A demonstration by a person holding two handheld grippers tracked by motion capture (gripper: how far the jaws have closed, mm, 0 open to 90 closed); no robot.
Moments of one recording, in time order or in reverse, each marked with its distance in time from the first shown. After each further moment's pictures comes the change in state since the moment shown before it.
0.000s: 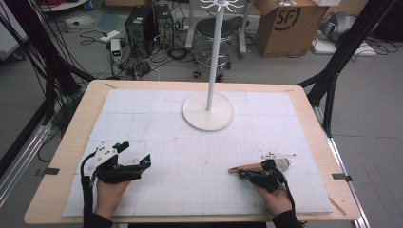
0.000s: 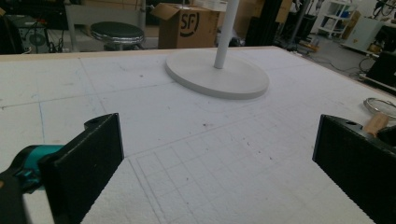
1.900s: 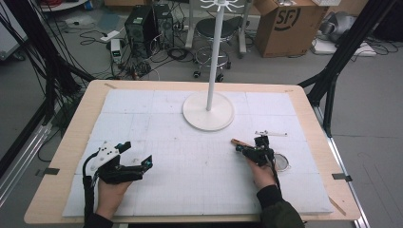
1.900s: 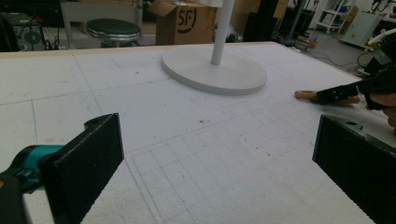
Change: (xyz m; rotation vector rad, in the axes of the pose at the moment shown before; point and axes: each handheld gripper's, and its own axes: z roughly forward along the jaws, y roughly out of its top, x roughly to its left) left arm -0.002 -0.002 0.003 0.014 -0.006 0.008; right arm -0.027 0.057 0.040 -0.113 -0.173 0.078
